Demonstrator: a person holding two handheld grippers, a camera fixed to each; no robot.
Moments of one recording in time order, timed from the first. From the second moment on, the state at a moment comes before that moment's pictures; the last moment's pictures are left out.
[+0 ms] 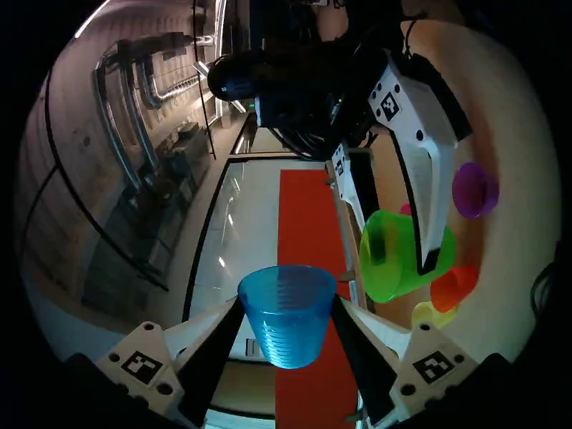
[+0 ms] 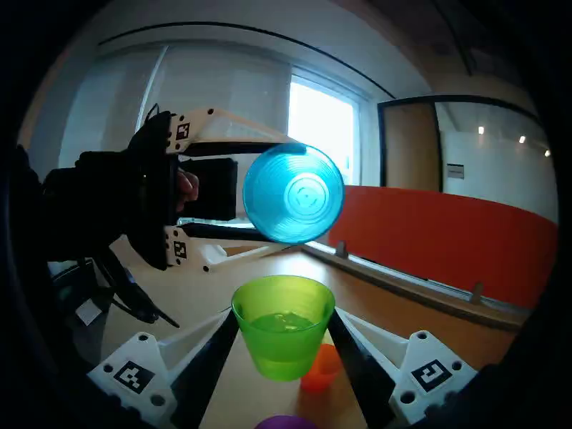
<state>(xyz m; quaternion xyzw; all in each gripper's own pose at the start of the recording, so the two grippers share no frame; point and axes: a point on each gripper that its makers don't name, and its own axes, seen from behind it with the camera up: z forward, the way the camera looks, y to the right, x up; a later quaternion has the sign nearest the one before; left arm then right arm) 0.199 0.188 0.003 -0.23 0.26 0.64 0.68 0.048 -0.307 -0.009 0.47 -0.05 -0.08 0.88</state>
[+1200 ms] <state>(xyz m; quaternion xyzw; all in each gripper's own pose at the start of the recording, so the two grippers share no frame) 0.176 0.156 0.013 -0.27 0.15 0.36 0.88 0.051 -0.300 -0.011 0.46 -0.04 -0.08 0.88</state>
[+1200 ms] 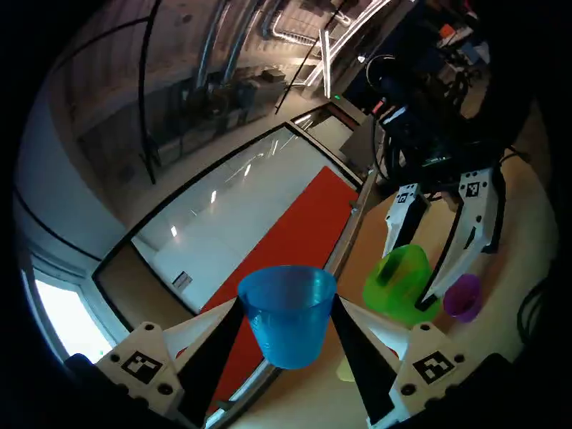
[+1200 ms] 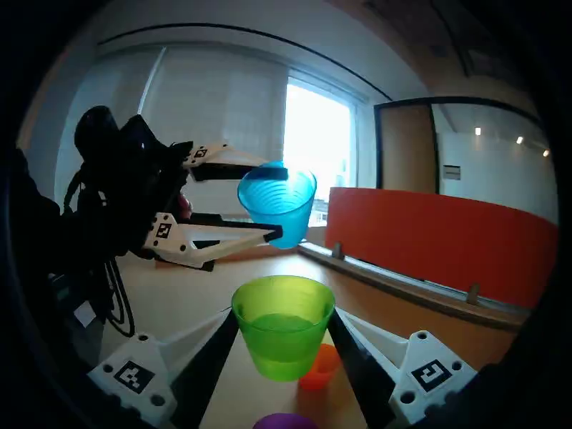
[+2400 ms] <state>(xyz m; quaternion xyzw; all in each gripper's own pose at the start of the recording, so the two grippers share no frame) 0.167 0.147 0.016 -0.33 -0.01 0.00 0.94 0.076 -0.300 -0.021 0.46 -0.02 -0.07 0.89</state>
